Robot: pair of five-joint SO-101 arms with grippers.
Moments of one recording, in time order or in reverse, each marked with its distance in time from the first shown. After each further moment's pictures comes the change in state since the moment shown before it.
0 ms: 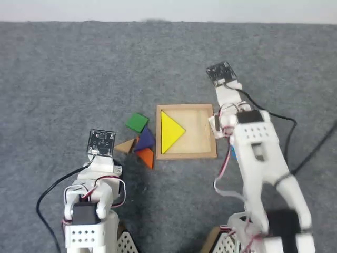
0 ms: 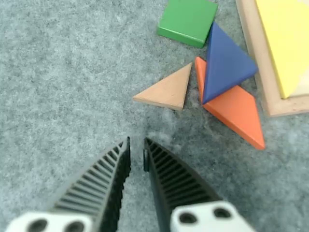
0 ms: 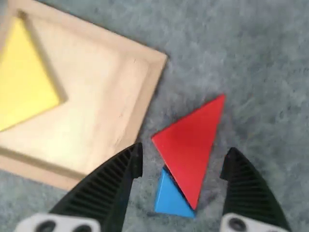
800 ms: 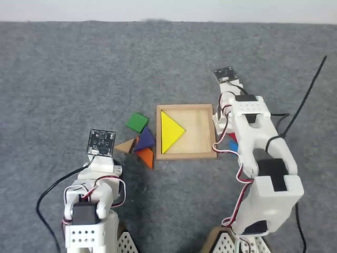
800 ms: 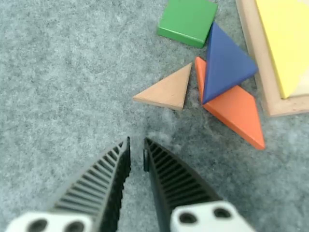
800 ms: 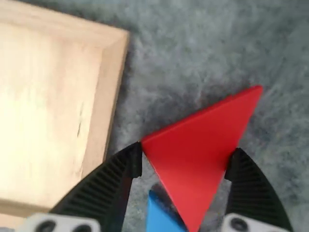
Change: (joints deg) left arm 0.0 0.0 0.0 0.0 0.0; right arm 4.0 28.1 -15.6 1.5 -3.4
